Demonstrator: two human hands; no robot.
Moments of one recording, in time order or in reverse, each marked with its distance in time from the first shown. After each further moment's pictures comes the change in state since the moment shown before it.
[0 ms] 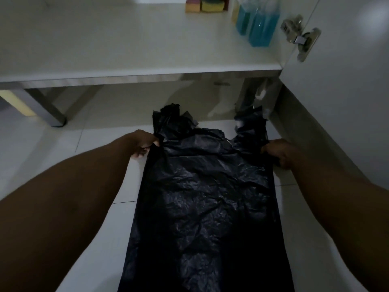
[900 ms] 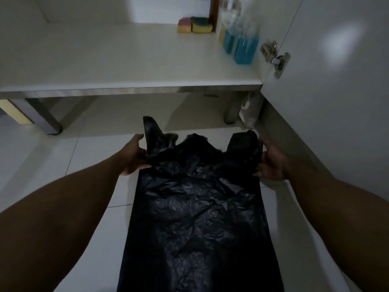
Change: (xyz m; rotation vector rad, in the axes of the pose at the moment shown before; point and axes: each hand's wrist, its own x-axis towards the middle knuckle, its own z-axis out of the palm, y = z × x) left_hand -0.023 -0.026 0.009 -0.585 -0.182 0.118; right_hand -0.035 0.018 -0.022 0.501 -0.450 0.089
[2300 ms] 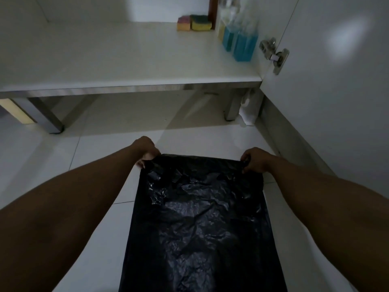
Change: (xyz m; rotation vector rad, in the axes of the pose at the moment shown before) left_hand -0.020 0.020 0.034 1.034 0.201 0.075; right_hand 0.013 0.004 0.025 -1.292 0.263 -0.216
